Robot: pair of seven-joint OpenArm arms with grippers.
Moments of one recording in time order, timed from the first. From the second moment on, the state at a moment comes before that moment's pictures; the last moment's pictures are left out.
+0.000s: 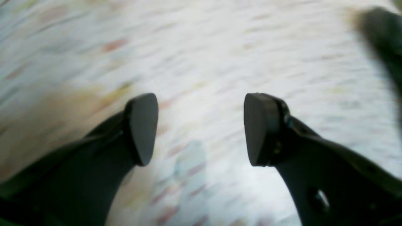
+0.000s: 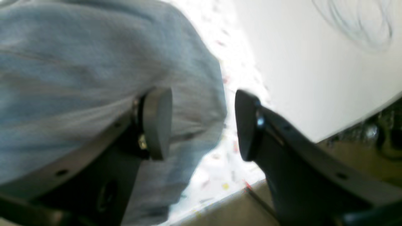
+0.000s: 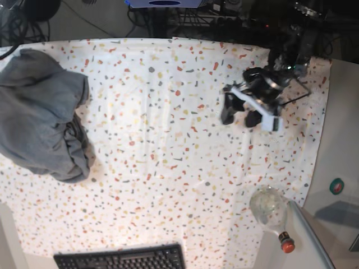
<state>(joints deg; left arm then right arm) 19.4 -25.3 6.3 85.7 -36.3 -6.1 9.9 -13.8 10.2 40.6 101.5 8.3 21.7 -45.4</state>
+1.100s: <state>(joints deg) 25.7 -24.9 -1.7 86.3 -36.1 -7.3 10.4 13.9 10.3 -7.6 55.6 -0.6 1.4 -38.2</state>
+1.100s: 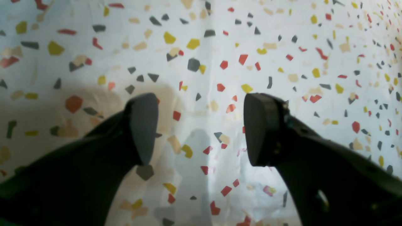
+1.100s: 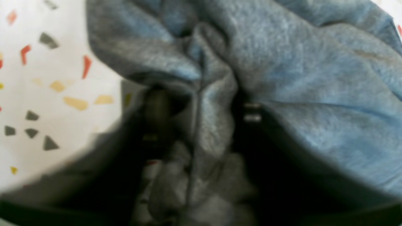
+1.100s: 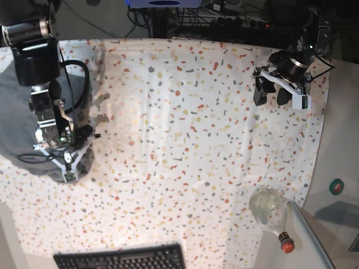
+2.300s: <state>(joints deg) 25.4 -24.9 -4.5 83.3 -36.1 -7.3 10.3 13.1 0.0 15.5 72.6 -1.2 13.1 -55.6</state>
